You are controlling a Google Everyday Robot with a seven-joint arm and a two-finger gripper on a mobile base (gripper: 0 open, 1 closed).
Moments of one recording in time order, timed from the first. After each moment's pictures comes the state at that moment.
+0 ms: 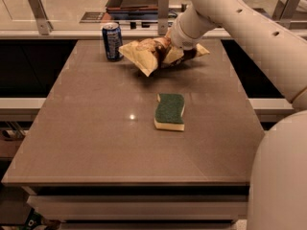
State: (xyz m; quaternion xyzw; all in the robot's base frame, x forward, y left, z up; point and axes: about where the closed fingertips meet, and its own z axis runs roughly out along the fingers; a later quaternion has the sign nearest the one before) arm 0.750 -0.057 0.863 -0.70 0.64 -0.04 0.32
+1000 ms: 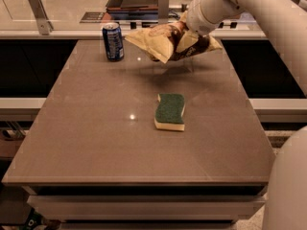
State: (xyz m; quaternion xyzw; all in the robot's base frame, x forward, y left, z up) arm 0.756 -0.088 0.922 -0.67 0.64 -0.04 0.39
